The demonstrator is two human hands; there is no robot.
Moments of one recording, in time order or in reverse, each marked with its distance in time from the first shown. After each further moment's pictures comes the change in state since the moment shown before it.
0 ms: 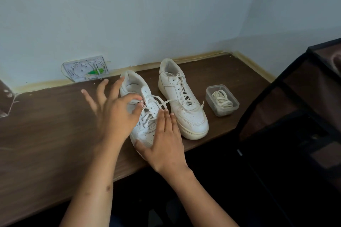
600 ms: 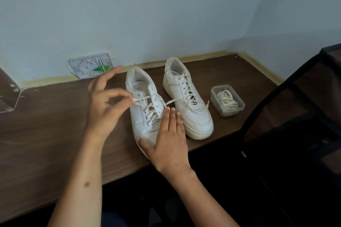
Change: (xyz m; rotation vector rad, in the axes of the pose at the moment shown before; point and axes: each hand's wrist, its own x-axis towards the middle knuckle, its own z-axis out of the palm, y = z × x) left_hand 0.009 -0.023 -0.026 -0.689 0.030 -0.025; right_hand -0.002 -0.005 -0.001 -0.034 0.005 0.041
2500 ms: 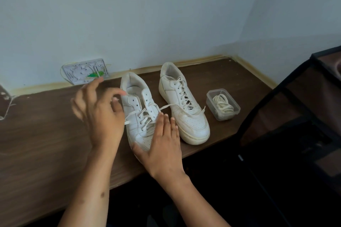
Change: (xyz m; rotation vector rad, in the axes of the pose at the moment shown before) left_hand -0.008 -0.005 0.026 0.501 0.309 -0.063; right_hand 0.003 -0.007 0.002 0.073 0.003 0.027
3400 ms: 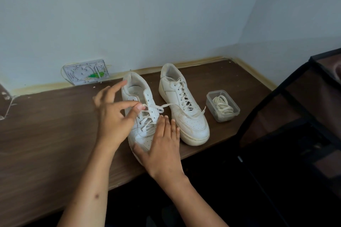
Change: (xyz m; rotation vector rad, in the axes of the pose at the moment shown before) left_hand 0.000 -0.004 0.008 -0.285 -0.254 0.089; right_hand 0.000 0.001 0.002 0.007 0.002 0.019
